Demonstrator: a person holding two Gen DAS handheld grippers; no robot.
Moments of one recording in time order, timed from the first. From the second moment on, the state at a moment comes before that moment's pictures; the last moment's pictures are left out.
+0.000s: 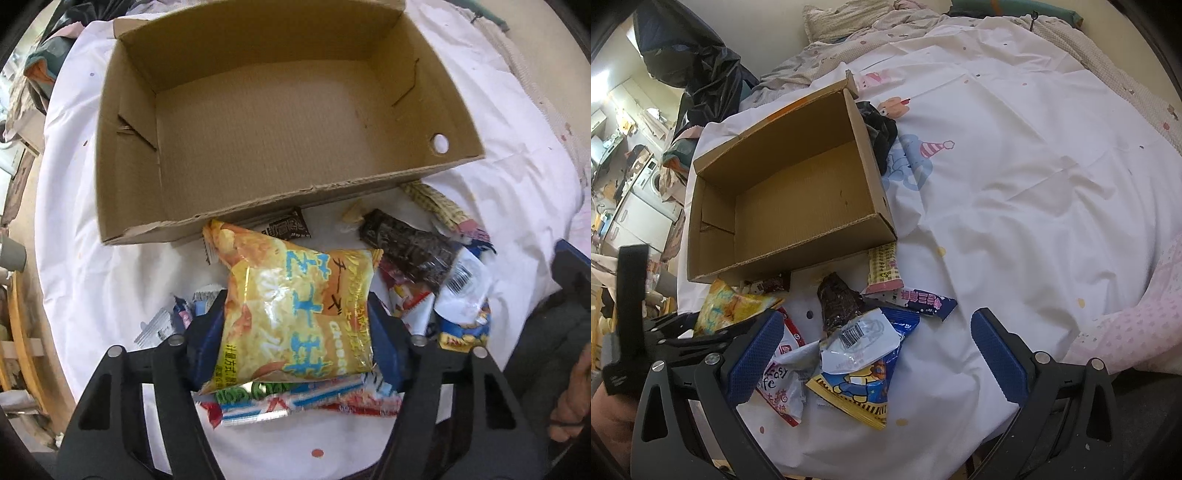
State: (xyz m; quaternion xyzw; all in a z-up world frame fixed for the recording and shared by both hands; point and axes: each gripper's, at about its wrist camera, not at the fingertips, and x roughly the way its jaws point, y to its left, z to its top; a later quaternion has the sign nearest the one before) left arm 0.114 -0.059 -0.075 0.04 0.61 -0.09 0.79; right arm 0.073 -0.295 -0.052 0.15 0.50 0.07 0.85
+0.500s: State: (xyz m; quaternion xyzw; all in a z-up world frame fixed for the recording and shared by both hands) left arm 0.063 0.025 -0.023 -0.12 0.54 -0.05 0.83; right arm 0.123 -0.315 -0.065 0.19 0.55 0.07 0.81
